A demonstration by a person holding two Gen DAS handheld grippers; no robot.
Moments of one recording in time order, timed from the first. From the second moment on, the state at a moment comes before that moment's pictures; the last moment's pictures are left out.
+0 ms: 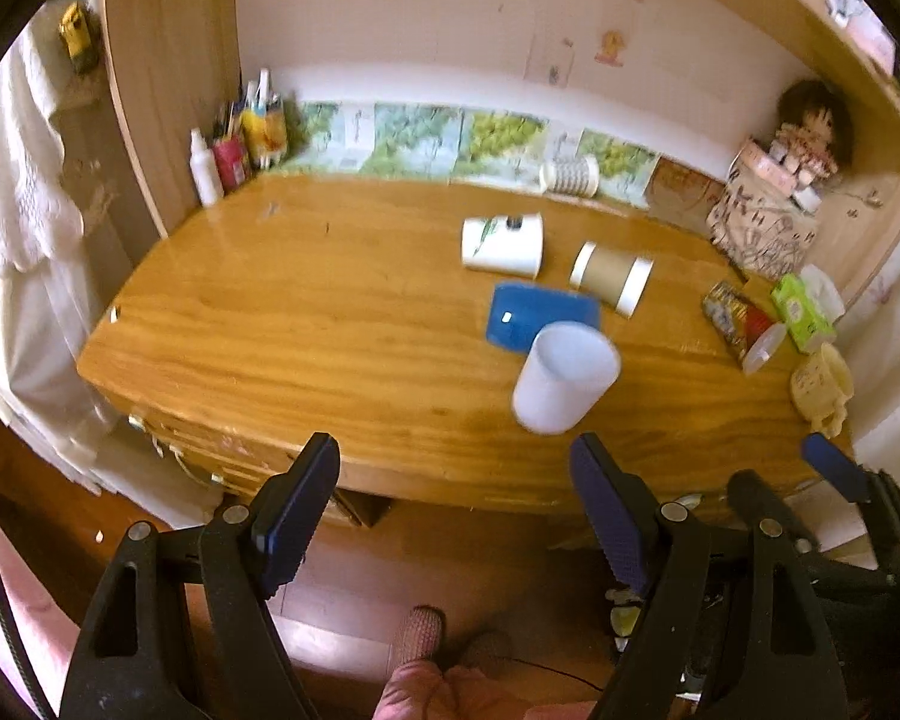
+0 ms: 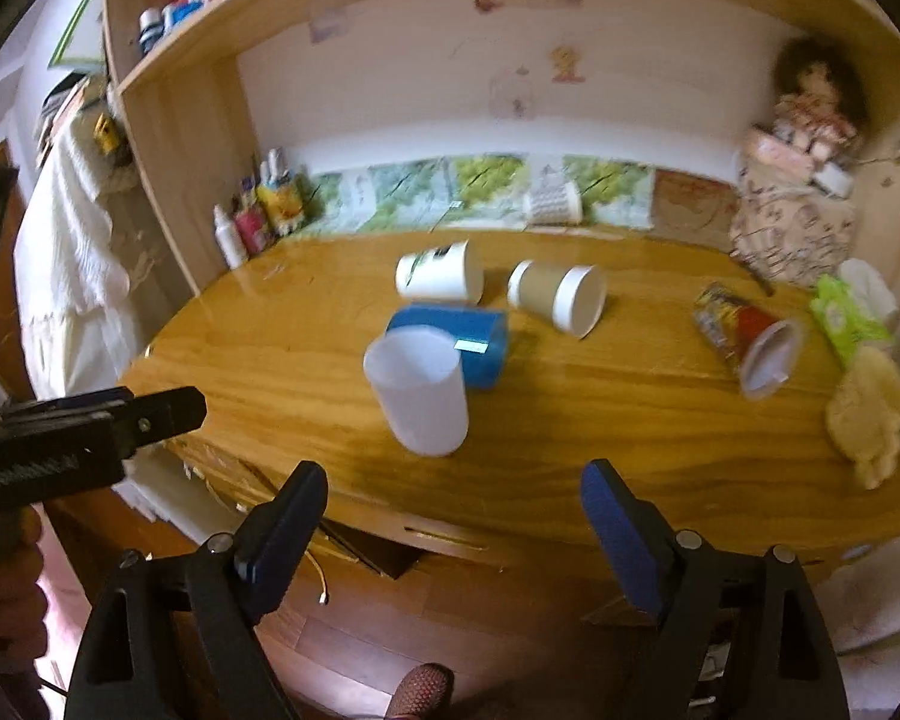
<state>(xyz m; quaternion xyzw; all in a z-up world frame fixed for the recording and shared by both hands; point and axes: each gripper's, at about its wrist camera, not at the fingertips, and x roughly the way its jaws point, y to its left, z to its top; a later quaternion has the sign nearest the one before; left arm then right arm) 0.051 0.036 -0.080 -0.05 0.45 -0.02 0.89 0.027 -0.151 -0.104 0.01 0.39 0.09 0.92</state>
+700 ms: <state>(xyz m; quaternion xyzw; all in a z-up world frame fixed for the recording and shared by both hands) 0.018 0.032 0.001 -0.03 0.27 0.01 0.96 -0.022 -0.164 0.007 0.05 0.28 0.00 0.96</state>
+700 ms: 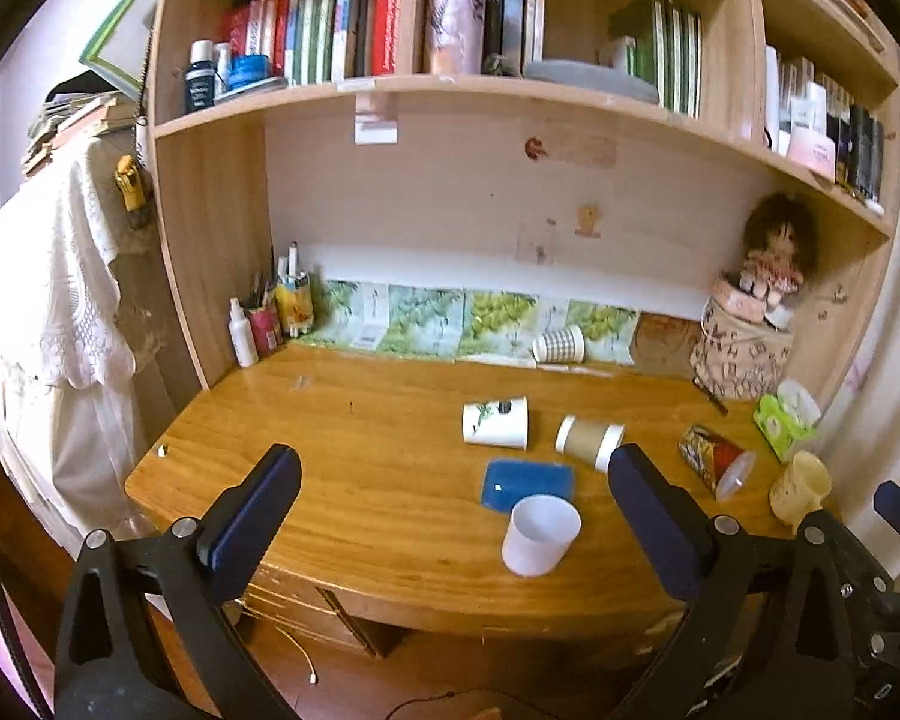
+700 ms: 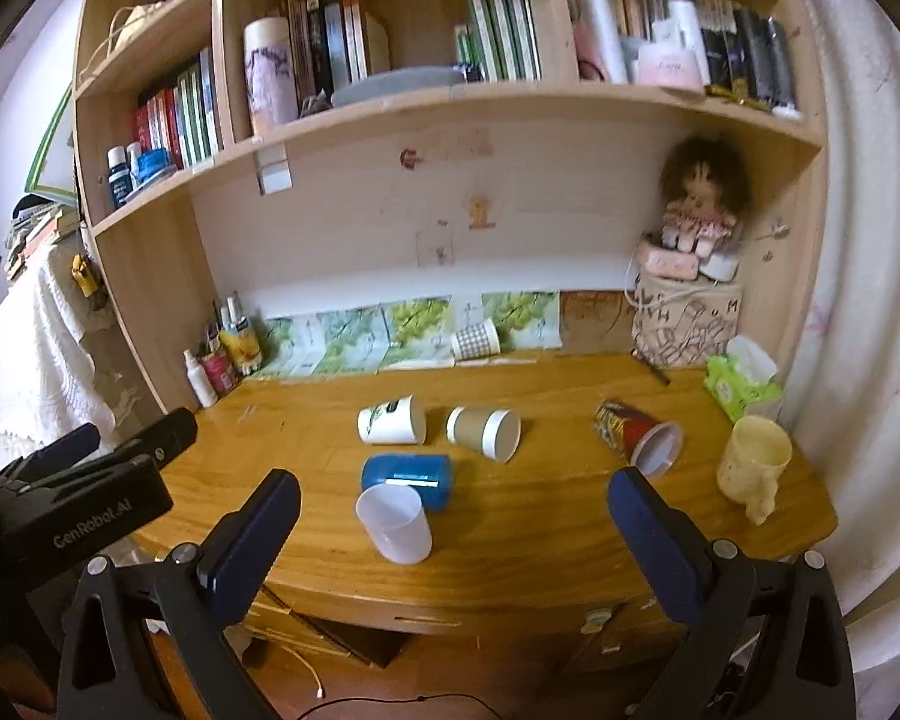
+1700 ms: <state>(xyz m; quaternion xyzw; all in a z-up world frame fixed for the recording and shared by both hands) 0.011 0.016 0.008 0.01 0.23 0.02 0.97 -0.028 -0.163 0.010 0.05 0.25 -0.01 0.97</state>
